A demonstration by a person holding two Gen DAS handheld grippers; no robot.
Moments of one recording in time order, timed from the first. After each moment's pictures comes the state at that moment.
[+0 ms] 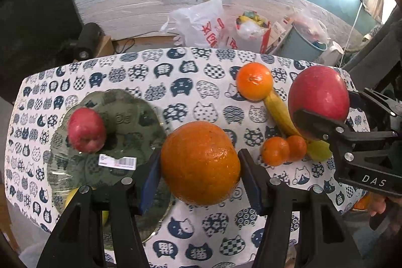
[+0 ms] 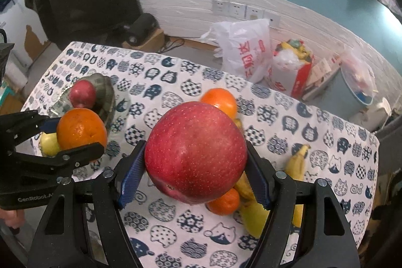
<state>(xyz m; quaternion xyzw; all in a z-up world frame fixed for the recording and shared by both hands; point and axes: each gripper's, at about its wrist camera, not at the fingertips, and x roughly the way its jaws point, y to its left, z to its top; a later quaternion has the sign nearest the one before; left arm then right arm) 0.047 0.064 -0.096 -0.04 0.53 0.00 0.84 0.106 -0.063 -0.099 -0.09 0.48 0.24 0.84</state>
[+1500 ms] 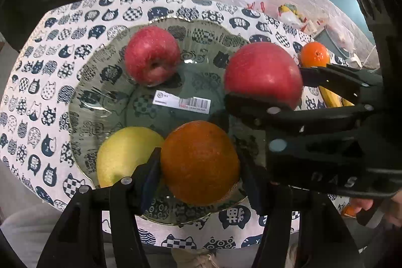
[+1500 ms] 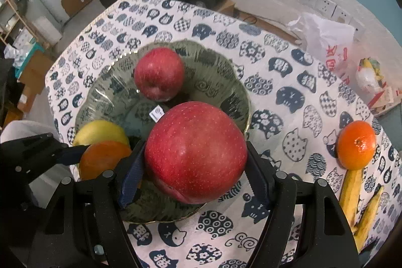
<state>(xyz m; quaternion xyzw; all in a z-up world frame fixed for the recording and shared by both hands) -0.010 0.169 -0.152 -0.12 0.58 0.04 0.80 0.087 0.120 -0.159 -0.14 0.53 0.36 0.75</state>
